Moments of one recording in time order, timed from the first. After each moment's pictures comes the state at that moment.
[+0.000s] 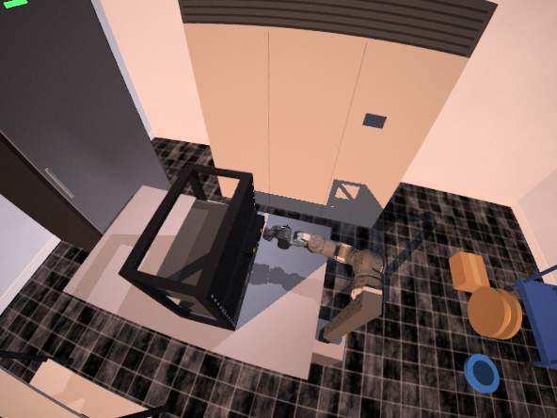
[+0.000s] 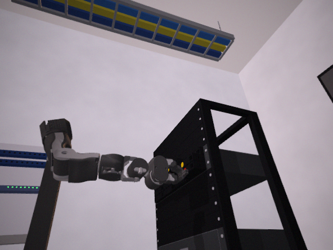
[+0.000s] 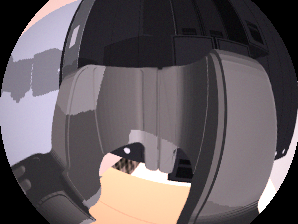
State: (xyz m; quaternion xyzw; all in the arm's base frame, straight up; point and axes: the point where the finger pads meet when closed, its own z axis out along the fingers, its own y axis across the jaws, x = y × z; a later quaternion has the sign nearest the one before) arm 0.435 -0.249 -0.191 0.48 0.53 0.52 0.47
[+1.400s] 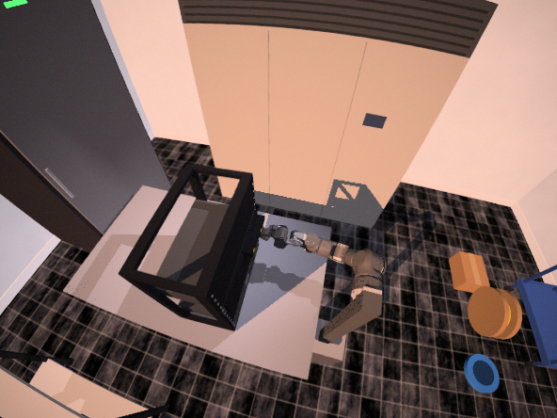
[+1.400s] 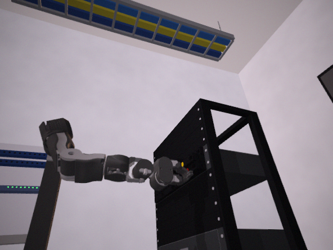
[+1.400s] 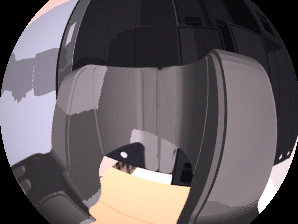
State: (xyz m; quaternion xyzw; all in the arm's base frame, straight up) arm 0.452 -0.251 -0.195 0.48 0.53 0.52 0.47
